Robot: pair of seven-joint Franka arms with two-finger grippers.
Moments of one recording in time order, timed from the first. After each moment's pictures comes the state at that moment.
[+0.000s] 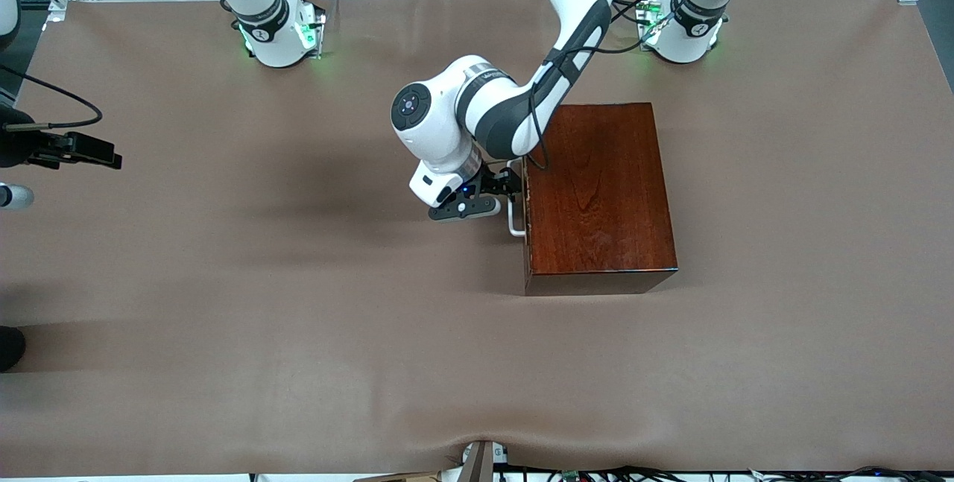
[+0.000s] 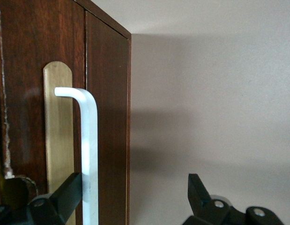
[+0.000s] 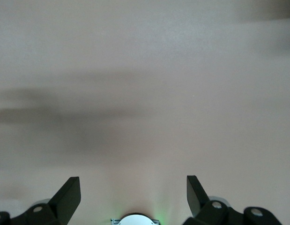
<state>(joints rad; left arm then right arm) -0.96 0.87 0.14 -1.07 0.14 1.72 -0.92 -0.05 0.15 -0.02 -1.45 0.00 1.41 -0.05</state>
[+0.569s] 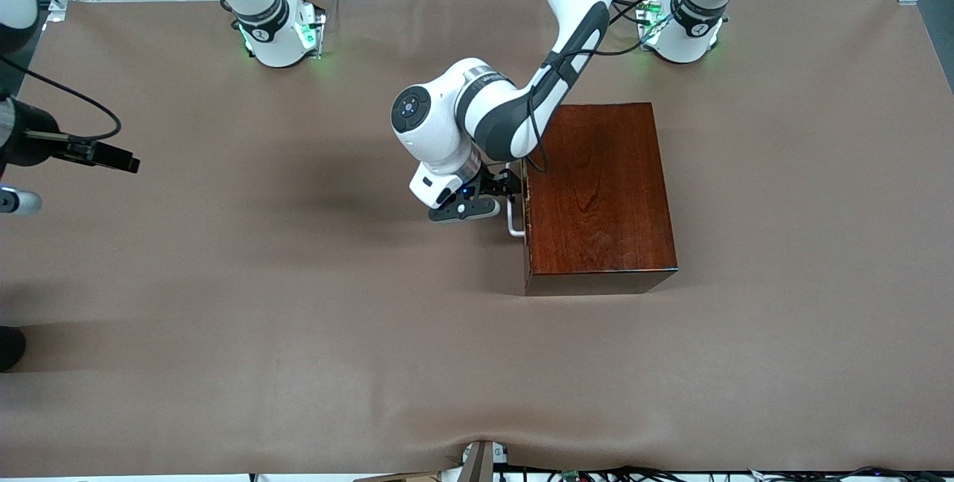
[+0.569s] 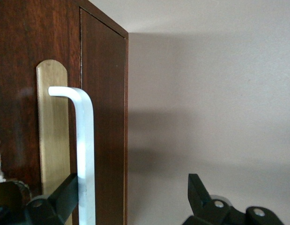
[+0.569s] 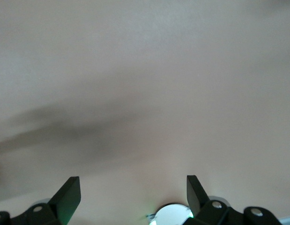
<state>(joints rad) -0.97 0.88 0.14 -1.07 0.14 1.74 -0.92 0.00 0.15 -0.02 -1.45 0.02 1.38 0.28</state>
